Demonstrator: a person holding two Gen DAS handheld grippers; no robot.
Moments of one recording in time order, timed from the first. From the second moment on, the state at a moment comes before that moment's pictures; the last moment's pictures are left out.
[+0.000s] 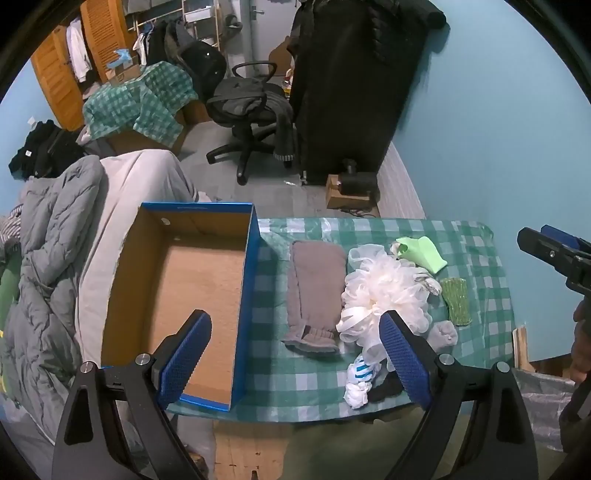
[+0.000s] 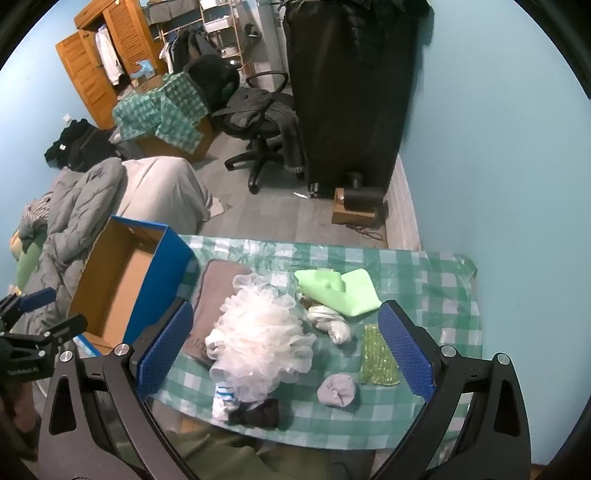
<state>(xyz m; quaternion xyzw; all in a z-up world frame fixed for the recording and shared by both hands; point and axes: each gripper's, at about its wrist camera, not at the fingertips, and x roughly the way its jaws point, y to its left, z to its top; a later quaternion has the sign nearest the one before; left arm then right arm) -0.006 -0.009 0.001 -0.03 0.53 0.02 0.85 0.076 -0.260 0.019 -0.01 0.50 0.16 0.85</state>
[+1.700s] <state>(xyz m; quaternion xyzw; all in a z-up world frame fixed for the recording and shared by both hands) 0.005 -0.023 -0.005 -0.02 0.54 0.01 0.84 0.083 -0.263 0.016 -0.01 0.51 0.17 0.85</state>
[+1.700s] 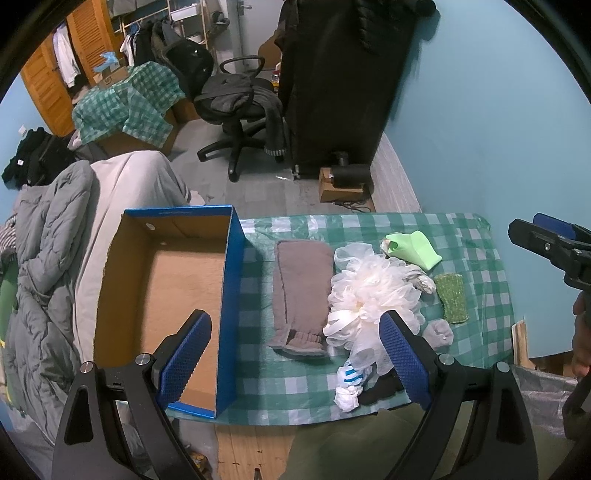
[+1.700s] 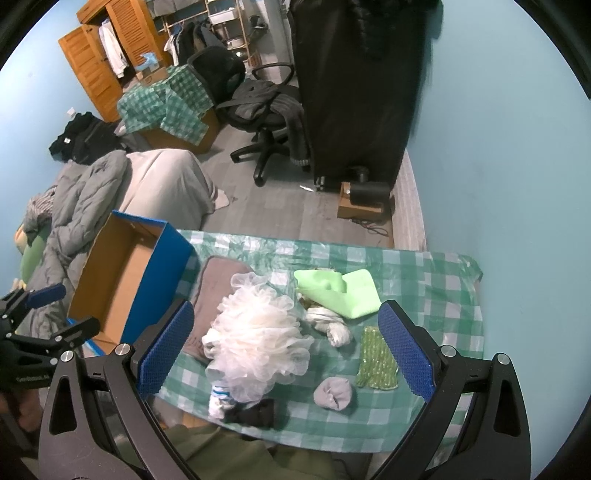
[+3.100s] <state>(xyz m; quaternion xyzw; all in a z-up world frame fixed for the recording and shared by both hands) 0.031 -0.069 -0.031 0.01 0.57 -0.04 0.82 0.082 -0.297 -0.009 -0.01 0.53 0.15 0.84</state>
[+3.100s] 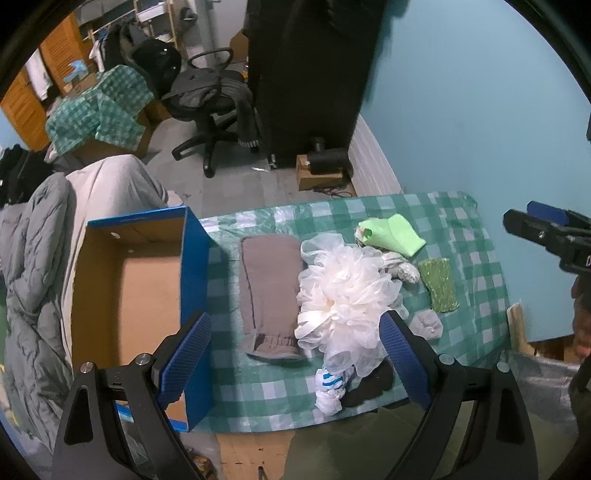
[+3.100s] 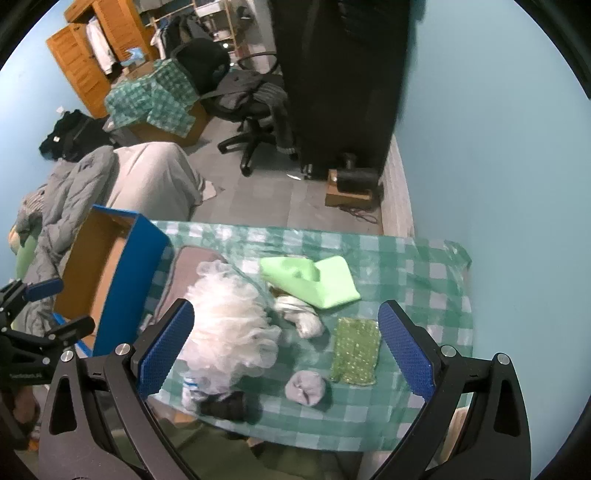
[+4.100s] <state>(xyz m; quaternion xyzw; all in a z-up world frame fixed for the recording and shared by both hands) 0.078 -0.136 -0.163 -0.01 0.66 -0.07 0.74 0.092 -0.370 -0.143 0.00 0.61 0.10 0.79</state>
